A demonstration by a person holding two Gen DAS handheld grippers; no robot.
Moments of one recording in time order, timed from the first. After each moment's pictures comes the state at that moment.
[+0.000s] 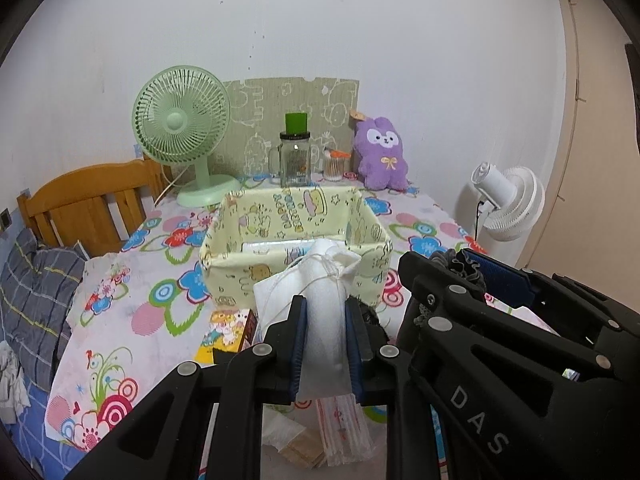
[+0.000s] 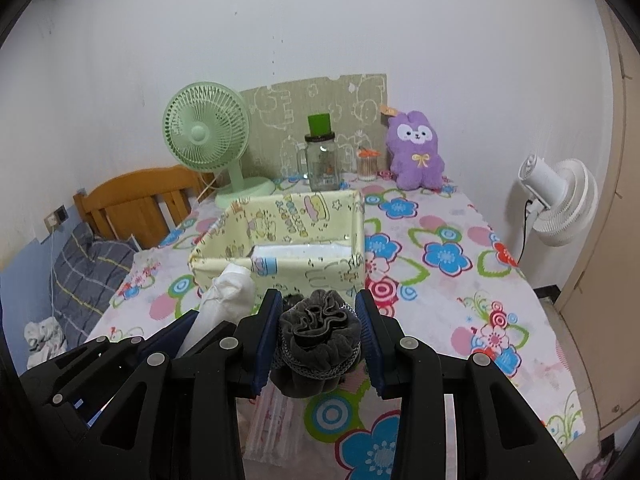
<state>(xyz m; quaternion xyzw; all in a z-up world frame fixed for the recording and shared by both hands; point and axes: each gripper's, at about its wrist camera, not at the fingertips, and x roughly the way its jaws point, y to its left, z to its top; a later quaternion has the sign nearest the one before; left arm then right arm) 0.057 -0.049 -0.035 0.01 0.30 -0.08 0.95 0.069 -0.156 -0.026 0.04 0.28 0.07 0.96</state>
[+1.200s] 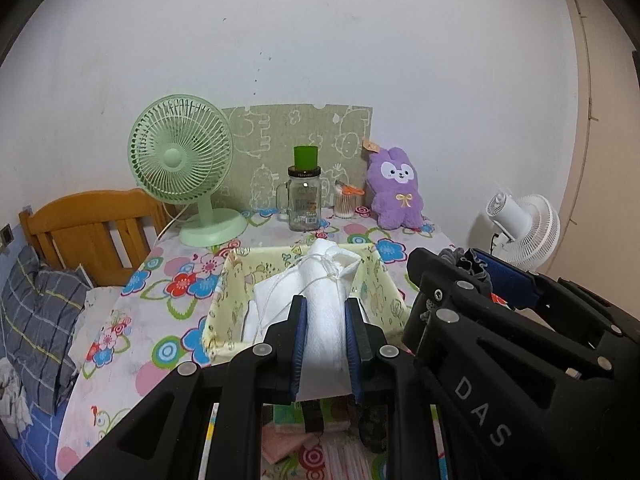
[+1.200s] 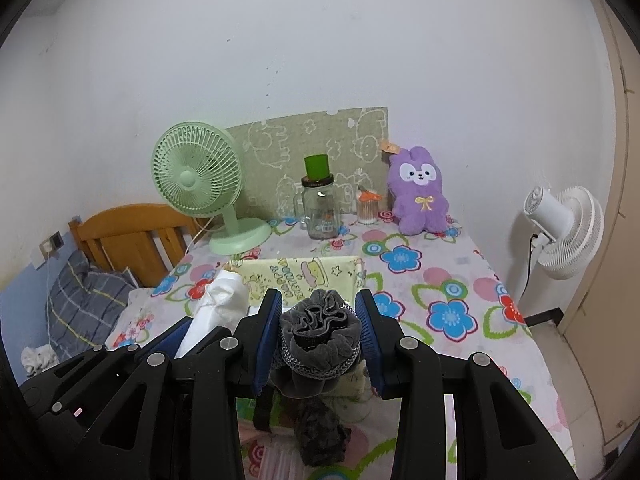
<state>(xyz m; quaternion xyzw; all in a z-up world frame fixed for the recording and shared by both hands) 0.117 -0.049 -0.005 0.01 0.26 -0.07 0.96 0.130 -0.158 0.008 0.05 0.24 0.06 0.97</state>
